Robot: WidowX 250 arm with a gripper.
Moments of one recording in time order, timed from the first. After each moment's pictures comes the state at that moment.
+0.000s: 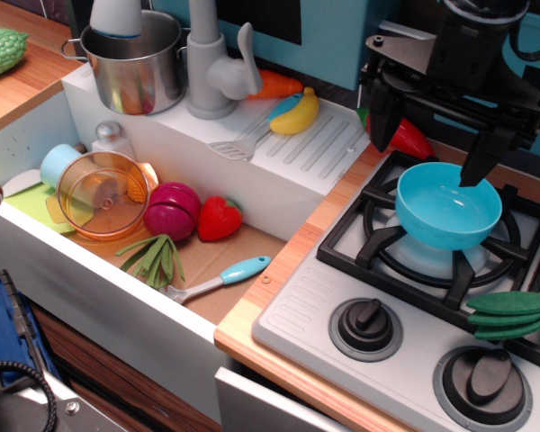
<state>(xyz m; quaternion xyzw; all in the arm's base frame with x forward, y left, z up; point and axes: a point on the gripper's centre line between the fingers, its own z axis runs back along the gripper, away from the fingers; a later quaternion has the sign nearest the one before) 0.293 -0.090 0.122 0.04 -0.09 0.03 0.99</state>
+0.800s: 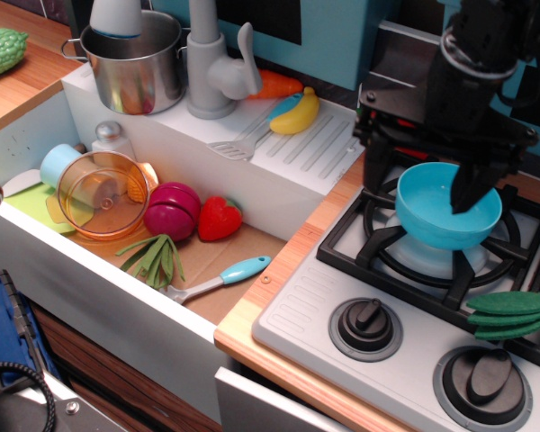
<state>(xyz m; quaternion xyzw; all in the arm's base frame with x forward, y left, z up) 0.299 -0.086 0.086 0.05 -0.06 0.20 0.98</state>
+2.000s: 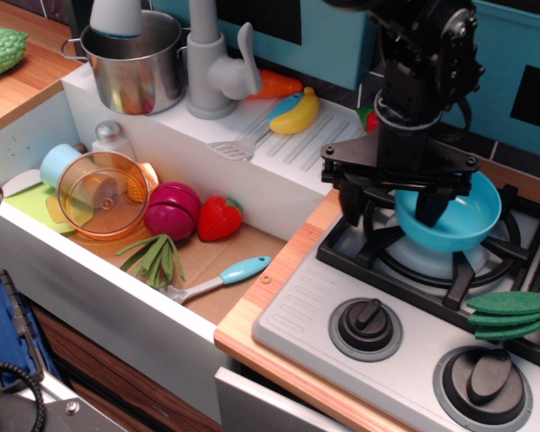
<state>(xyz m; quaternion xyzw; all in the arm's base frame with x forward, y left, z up) 0.312 -0.064 0.040 -0.01 -0.10 0.21 0.97</state>
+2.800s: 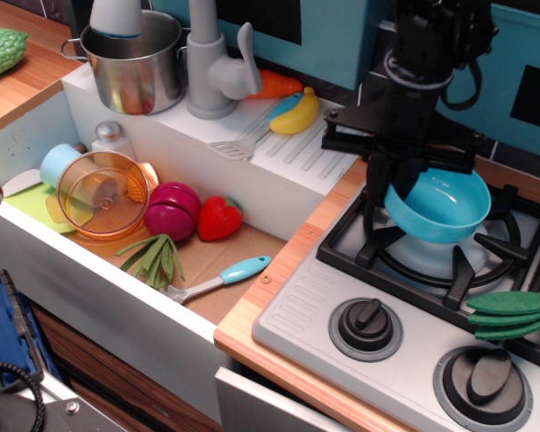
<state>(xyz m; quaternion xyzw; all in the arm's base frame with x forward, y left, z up) 0.310 -0.064 0.067 0.02 -0.05 0.17 0.98</state>
